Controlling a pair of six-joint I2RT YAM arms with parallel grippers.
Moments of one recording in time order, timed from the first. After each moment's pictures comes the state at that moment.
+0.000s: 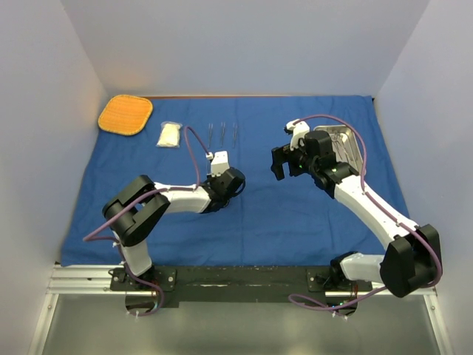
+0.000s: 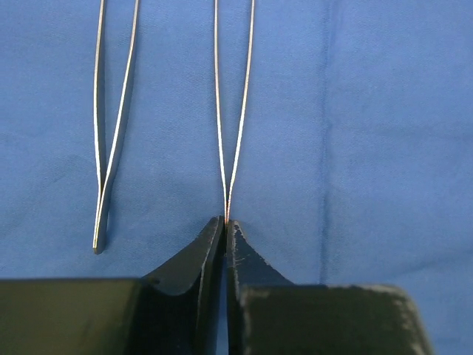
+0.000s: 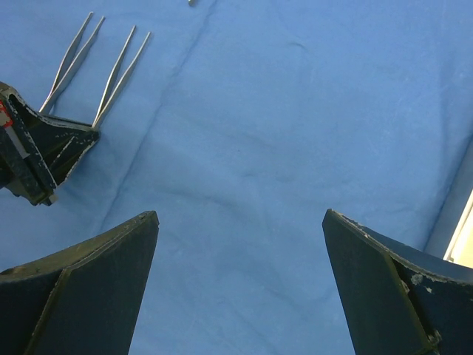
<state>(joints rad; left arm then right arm) -0.83 1.79 0.89 0.04 -0.62 -0.78 0.41 1.27 0.95 -0.27 -0.09 0.02</state>
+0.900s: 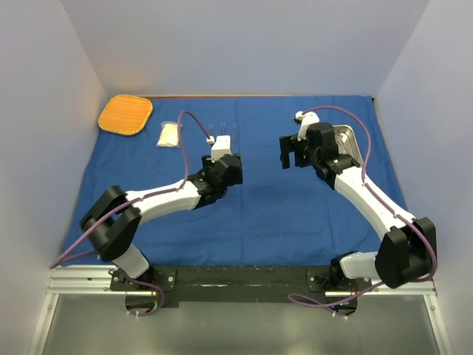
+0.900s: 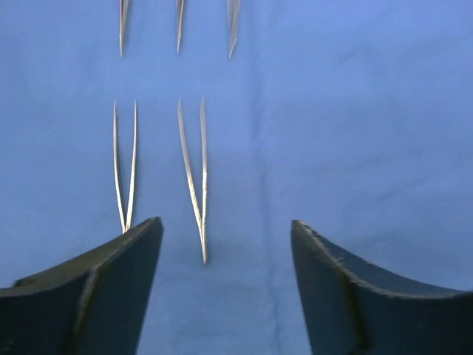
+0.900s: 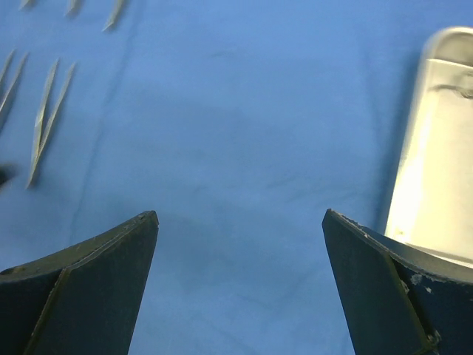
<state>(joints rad) -0.83 1.61 0.97 -0.05 -0.62 -0.61 0.35 1.32 1.02 -0.31 0.04 0.07</state>
